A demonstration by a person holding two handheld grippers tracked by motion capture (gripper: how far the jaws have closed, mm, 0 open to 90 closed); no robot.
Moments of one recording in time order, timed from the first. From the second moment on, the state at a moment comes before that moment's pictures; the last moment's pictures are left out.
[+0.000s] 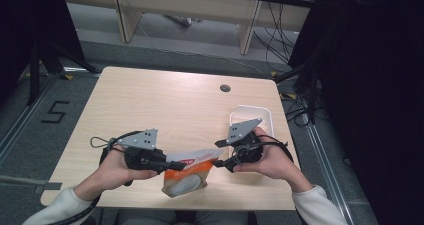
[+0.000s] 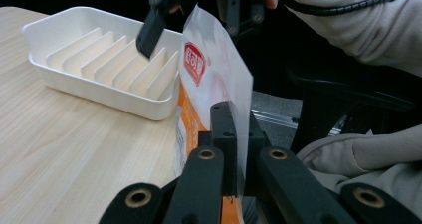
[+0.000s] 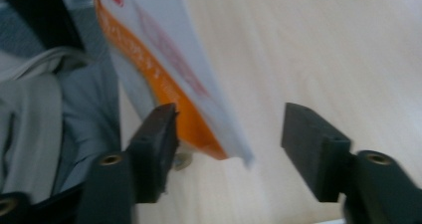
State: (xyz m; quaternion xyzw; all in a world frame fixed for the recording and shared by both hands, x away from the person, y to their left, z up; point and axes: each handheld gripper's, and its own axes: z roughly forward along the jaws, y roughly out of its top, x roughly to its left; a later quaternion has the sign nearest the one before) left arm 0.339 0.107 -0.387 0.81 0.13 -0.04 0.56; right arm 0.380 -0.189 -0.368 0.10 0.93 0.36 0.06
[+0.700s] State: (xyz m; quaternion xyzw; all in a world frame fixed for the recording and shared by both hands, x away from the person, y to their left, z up) left arm 0.343 0.111 -0.388 0.80 0.14 -0.02 0.58; right arm 0.367 -0.160 -0.362 0.02 0.96 0.28 0.00
